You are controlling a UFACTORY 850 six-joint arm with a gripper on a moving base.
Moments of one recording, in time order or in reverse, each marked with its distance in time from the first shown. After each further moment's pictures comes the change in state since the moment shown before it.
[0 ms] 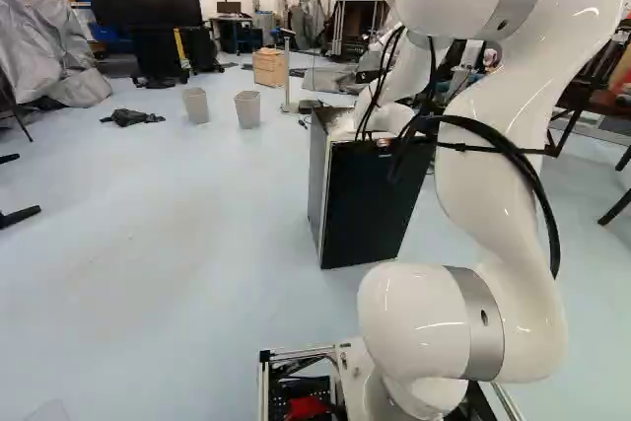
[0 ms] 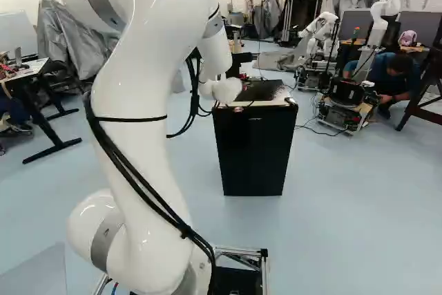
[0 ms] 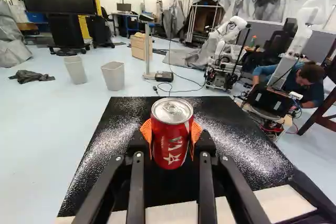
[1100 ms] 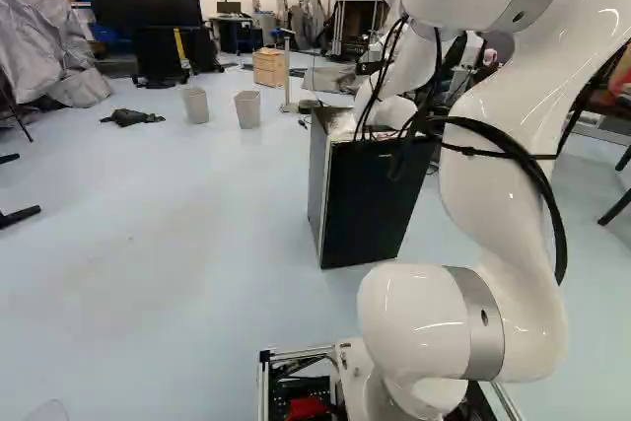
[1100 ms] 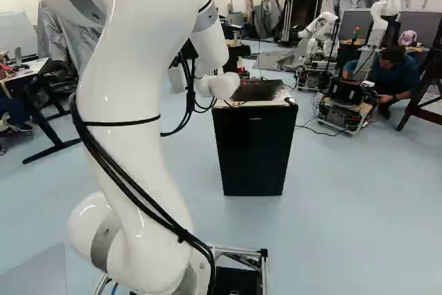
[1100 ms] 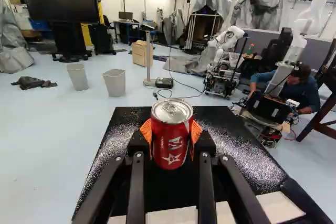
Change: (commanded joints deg) arm 0.7 4.0 2.5 0.5 0.1 0.0
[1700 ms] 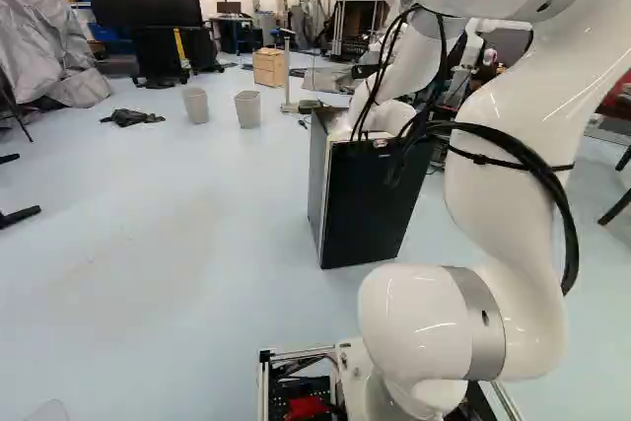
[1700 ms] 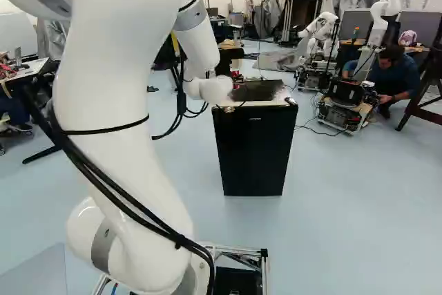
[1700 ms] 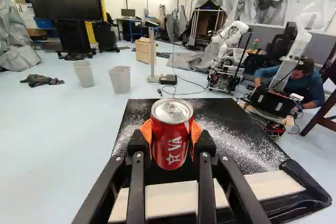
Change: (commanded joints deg) arm 2.3 6.4 8.5 1.7 0.4 0.0
